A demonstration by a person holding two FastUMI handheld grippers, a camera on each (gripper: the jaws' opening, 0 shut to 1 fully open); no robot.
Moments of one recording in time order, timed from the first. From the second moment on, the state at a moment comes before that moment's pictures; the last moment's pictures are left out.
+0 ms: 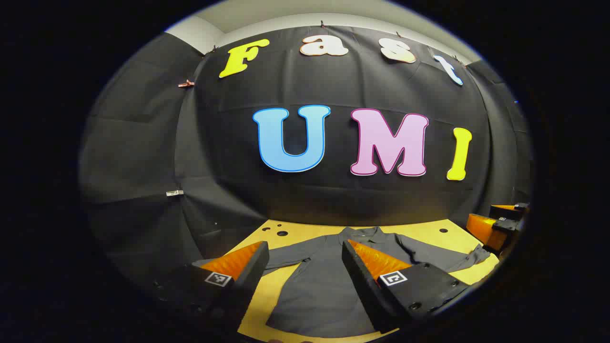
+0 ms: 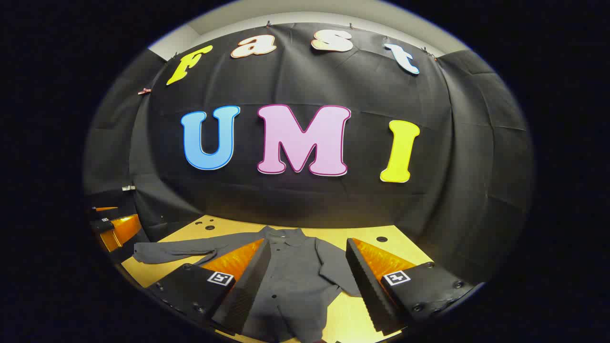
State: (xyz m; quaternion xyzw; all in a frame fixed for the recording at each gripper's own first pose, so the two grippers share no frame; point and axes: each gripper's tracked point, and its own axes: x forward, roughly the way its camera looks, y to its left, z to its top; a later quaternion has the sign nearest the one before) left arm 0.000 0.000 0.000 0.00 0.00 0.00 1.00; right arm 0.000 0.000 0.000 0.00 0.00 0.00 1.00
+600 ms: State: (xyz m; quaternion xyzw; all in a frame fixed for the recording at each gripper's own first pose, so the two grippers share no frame) left arm 0.039 -0.049 0.010 0.03 -0.01 -0.02 1.00; right arm 0.056 -0.057 -0.010 0.01 0.00 0.00 1.00
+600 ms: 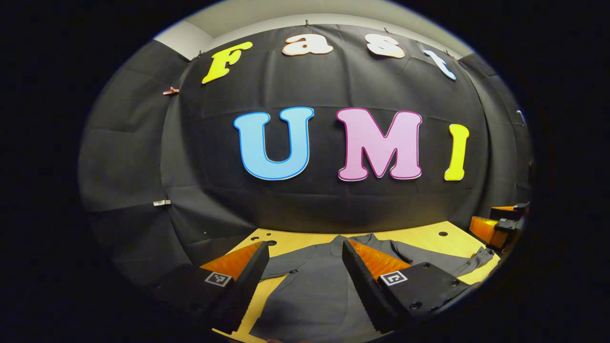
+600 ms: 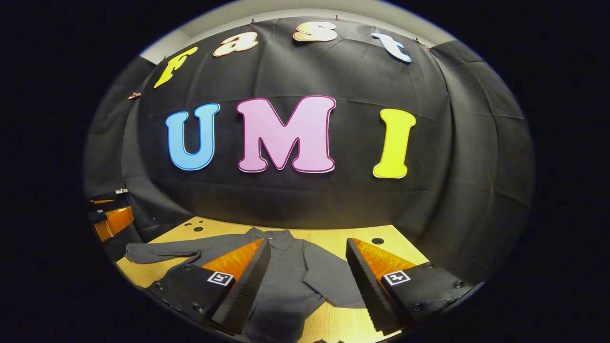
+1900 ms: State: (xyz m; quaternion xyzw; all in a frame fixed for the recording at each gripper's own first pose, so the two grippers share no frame) left arm 0.069 -0.031 -0.055 0.03 0.08 0.00 1.00; right arm 0.082 -0.288 -0.175 0.05 0.21 -0.23 0.95
